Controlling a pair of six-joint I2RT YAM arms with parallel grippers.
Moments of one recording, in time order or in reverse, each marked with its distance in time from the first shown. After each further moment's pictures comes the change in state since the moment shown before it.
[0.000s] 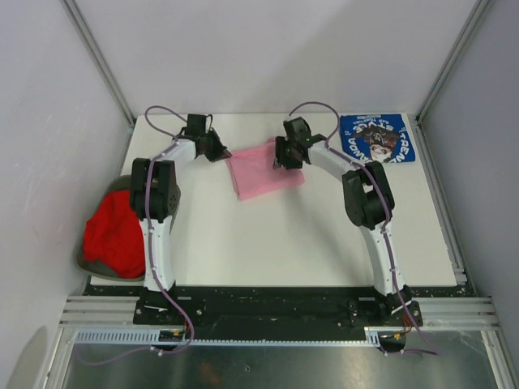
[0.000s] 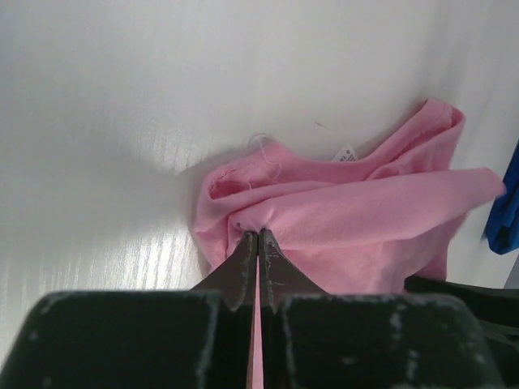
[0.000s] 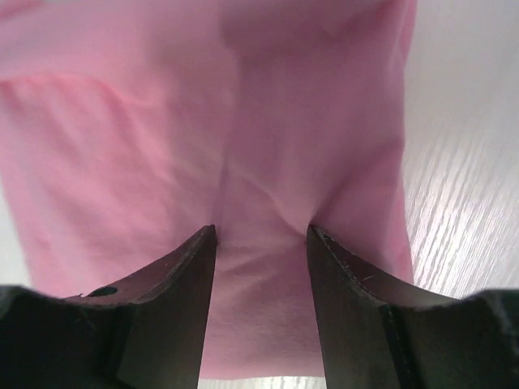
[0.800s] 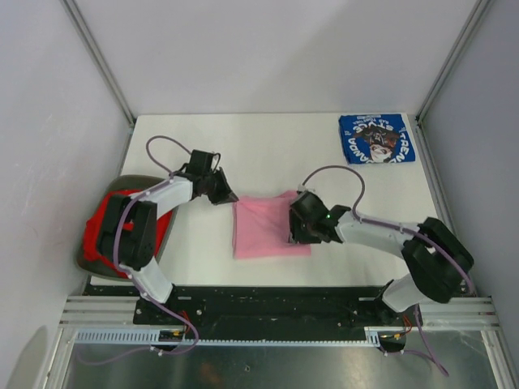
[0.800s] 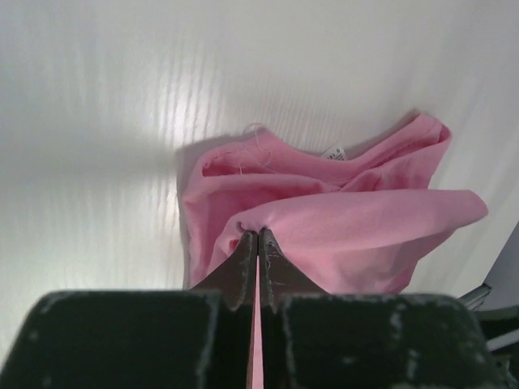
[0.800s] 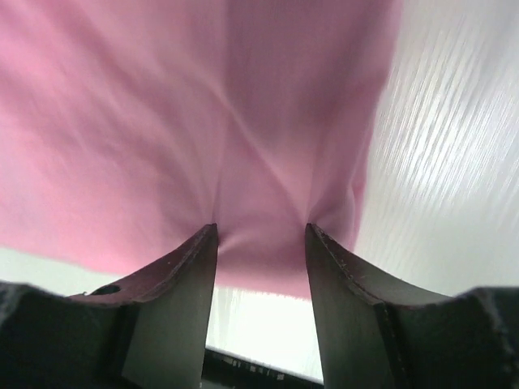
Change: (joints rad) left arm -0.154 -0.542 -0.685 0.017 0.016 0.000; right arm 0.310 -0.793 -1.079 0.092 0.154 0.282
